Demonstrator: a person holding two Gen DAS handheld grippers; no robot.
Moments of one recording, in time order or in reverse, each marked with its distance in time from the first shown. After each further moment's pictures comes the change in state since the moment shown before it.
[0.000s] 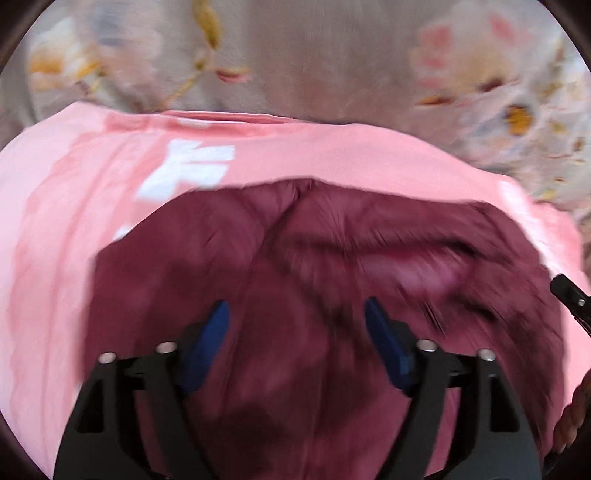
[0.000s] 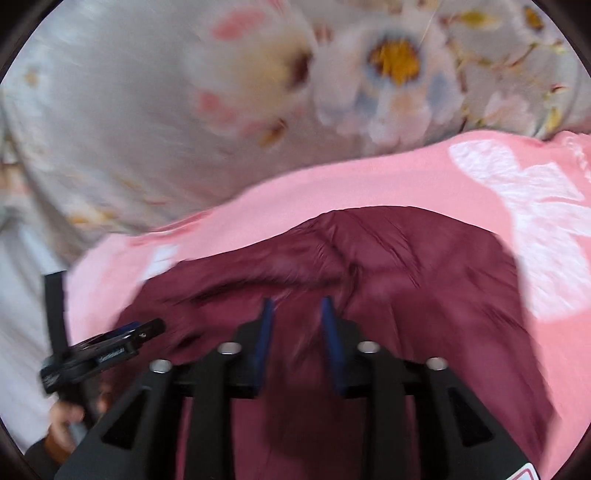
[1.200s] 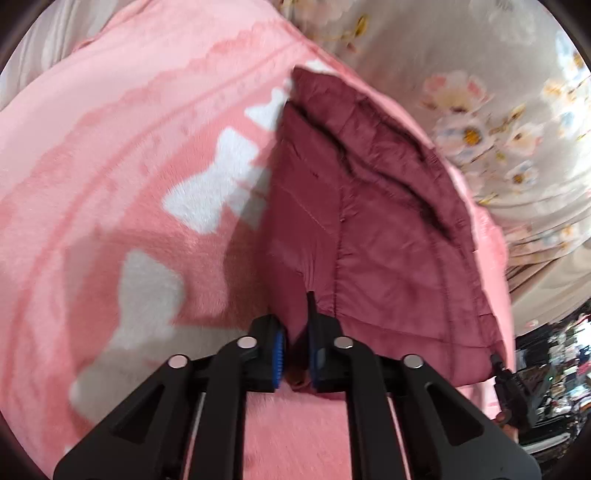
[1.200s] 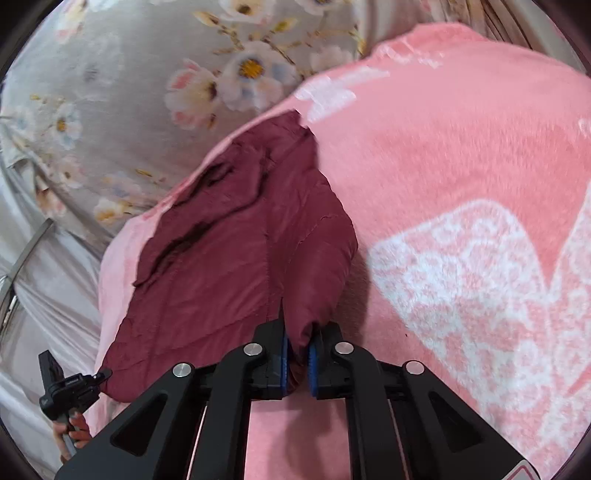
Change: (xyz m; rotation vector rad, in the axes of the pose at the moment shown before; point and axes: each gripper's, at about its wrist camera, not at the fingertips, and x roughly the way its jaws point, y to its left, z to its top) left arm -0.219 0.099 -0.285 -0.400 0.072 -0.196; right arm -0.249 -0.038 -0.245 0.294 -0.016 -0.041
